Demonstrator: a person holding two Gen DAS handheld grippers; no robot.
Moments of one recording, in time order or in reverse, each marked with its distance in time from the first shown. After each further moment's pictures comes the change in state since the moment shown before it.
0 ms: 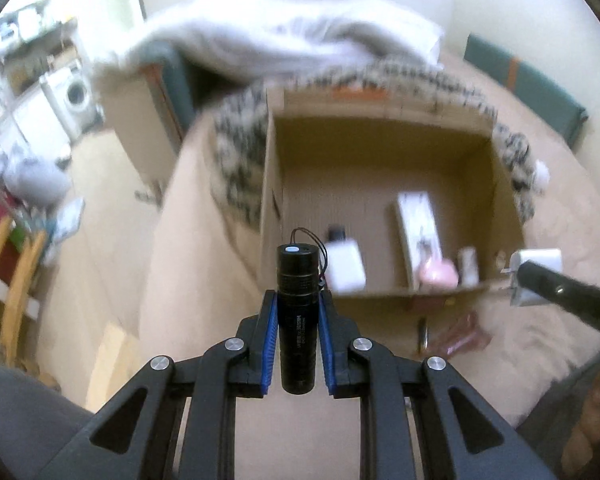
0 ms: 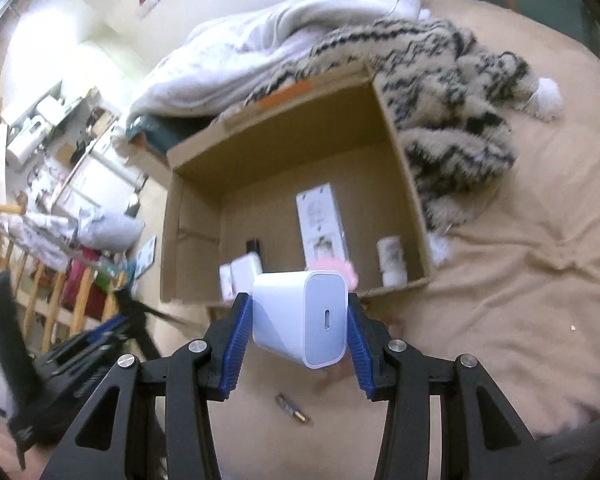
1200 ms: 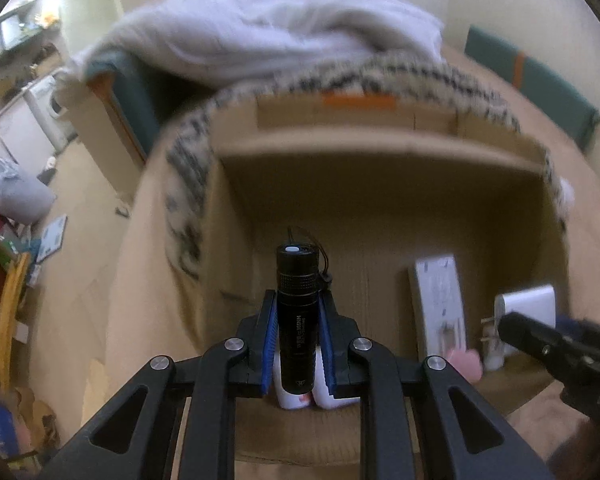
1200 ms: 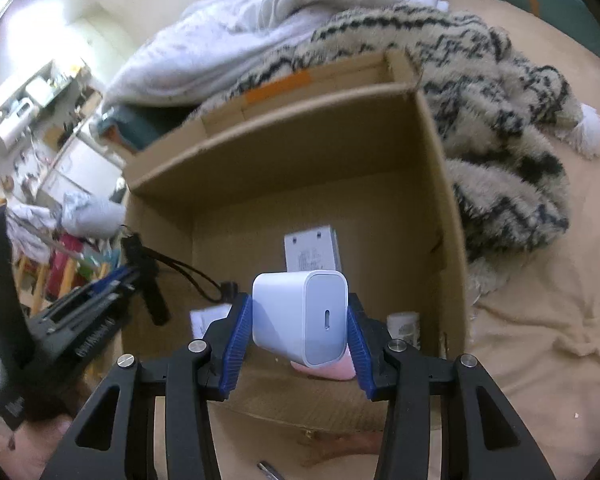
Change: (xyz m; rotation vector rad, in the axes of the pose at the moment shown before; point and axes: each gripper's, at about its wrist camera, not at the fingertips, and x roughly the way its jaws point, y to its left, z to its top) left arm 0.124 -0.019 0.074 0.032 0.072 -0.032; right arm 0.082 0.002 0.056 -0.064 0.120 -0.056
